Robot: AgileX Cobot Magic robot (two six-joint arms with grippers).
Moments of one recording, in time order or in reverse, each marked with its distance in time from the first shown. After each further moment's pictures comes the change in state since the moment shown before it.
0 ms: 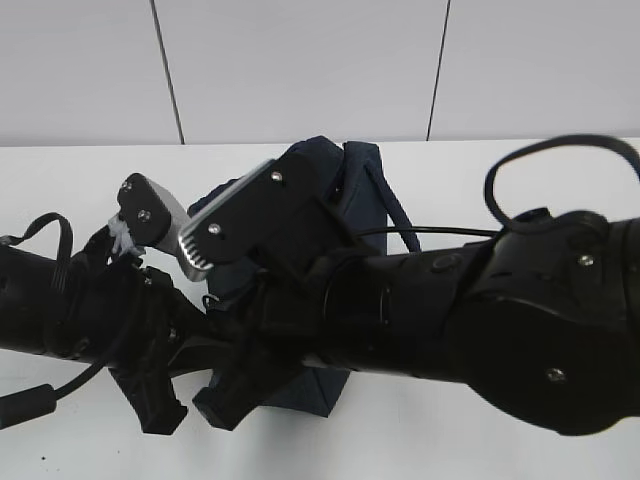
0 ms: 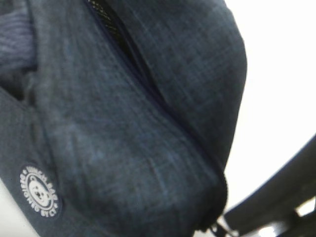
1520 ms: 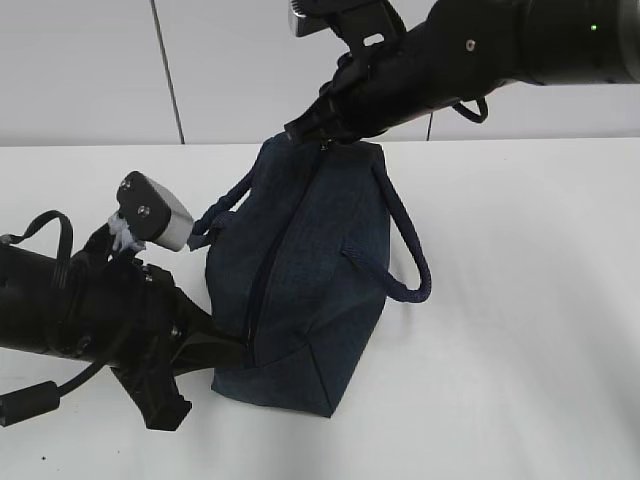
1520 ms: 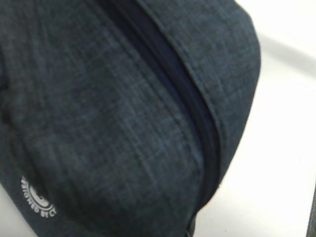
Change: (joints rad) left arm 0.000 0.001 -0.003 -0.010 0.010 -0.024; right arm -0.434 0.288 -0.588 -0.017 0.348 -0.038
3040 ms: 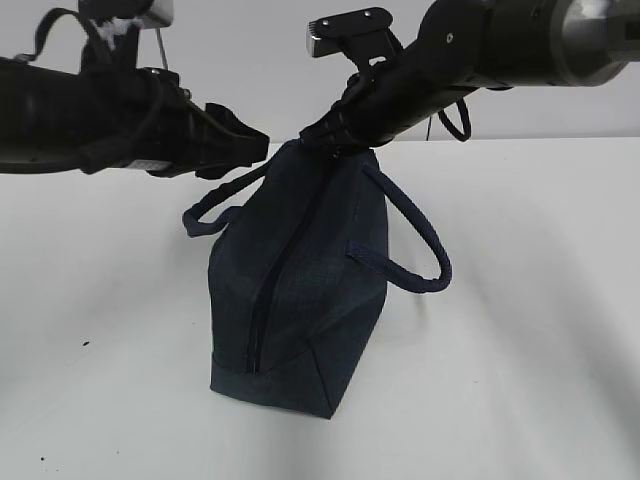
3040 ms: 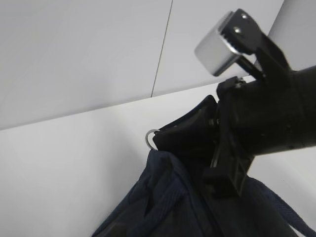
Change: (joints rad) left arm -0.002 0.034 -0.358 -0.125 -0.251 -0.320; right arm -0.076 0.168 -0.166 0.241 0.126 -0.203
